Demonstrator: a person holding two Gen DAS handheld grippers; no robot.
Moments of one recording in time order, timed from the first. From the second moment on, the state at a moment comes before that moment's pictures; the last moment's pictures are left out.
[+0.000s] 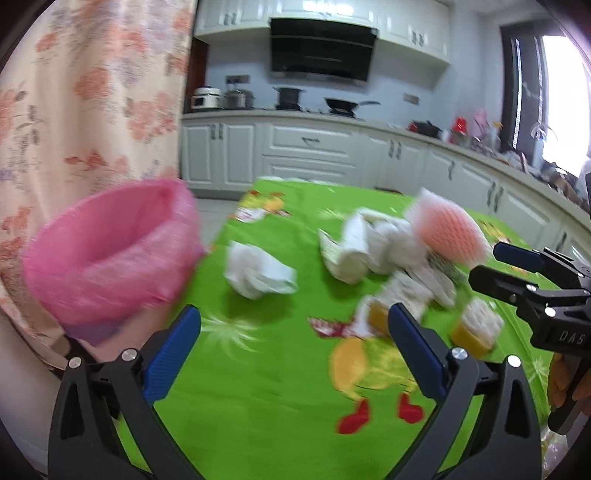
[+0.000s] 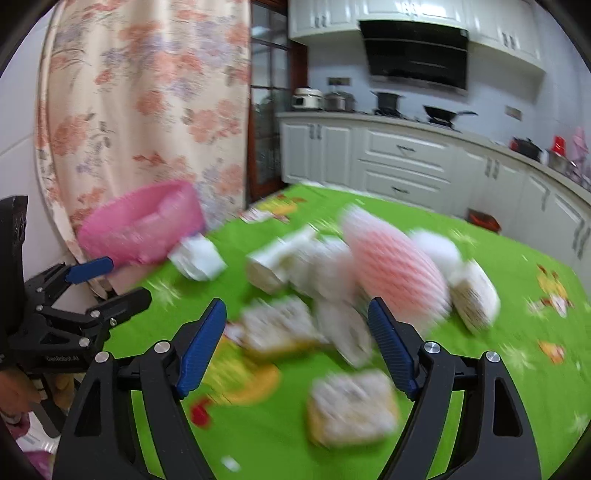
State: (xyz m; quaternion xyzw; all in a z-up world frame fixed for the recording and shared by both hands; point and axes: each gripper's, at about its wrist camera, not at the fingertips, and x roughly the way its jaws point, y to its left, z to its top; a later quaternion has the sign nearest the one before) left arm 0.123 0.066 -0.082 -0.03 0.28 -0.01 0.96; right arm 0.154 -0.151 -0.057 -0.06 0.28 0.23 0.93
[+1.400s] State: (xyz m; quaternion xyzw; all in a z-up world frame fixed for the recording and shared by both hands) left arm 0.213 -0.029 -0.124 0.01 0.39 -0.06 0.92; right arm 0.160 -0.217 -0.098 -0.02 0.35 0.16 0.92
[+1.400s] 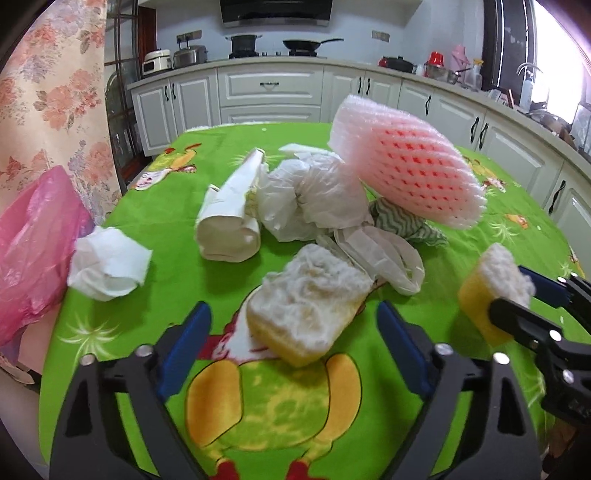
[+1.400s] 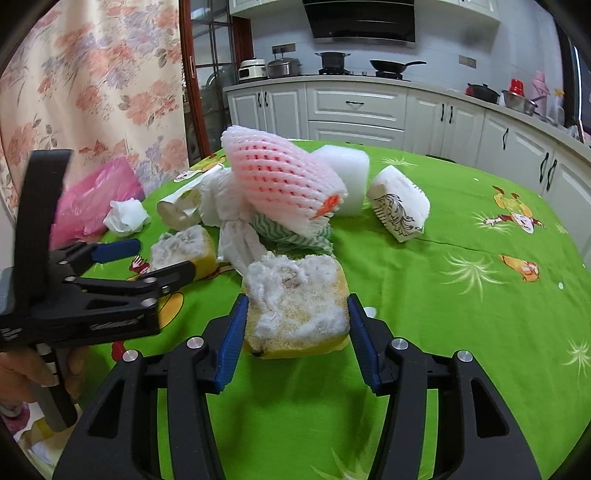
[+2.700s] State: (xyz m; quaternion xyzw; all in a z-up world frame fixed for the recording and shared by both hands) left arm 0.105 0.024 -0.087 -0.02 0.25 -0.04 0.97; right arm 0.136 -0.175 -0.077 -0.03 0.29 0.21 0.93
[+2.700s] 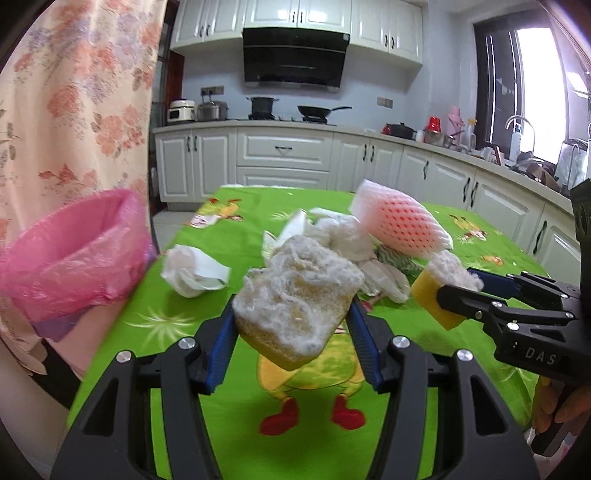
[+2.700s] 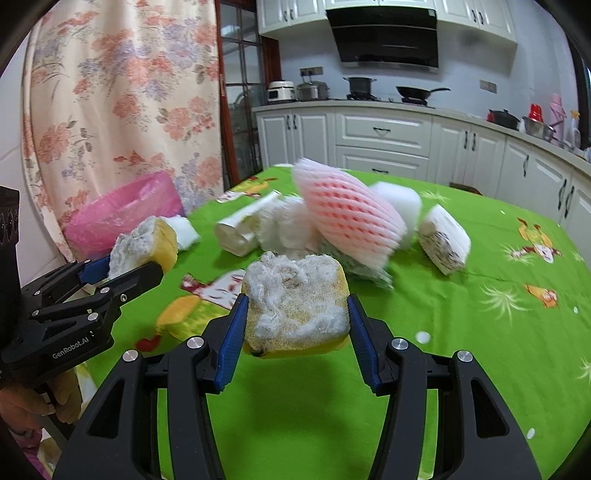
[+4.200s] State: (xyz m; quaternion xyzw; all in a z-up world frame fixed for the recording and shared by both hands) left arm 0.127 0.293 -0.029 -0.08 0.21 0.12 0.97; right arm 0.219 0.098 -0.014 -0.08 0.26 0.42 0.86
